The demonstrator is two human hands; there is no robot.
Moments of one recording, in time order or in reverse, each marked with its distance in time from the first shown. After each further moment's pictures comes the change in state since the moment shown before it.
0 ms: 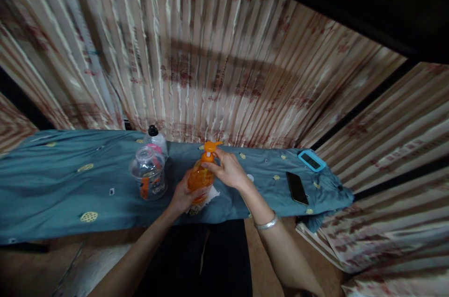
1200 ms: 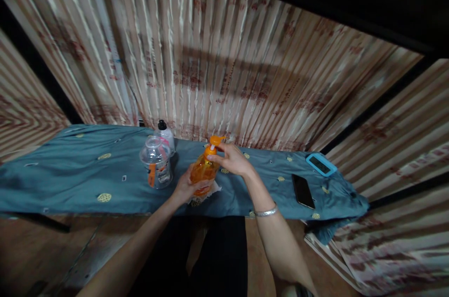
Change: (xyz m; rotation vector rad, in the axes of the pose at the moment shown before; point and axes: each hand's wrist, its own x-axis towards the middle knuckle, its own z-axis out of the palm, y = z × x) left_hand -0.008 0.022 0.004 -0.012 -0.011 0.024; right_hand 0.003 0.010 -0.019 0.140 -0.143 -0.084
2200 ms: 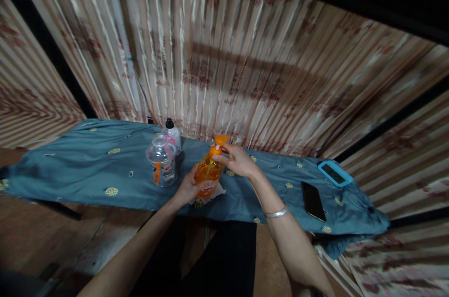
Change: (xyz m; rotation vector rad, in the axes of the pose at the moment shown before) left_hand -0.001 0.009 0.000 -0.078 0.000 -0.028; right_hand 0.010 0.007 0.002 0.048 -0.072 -0.056
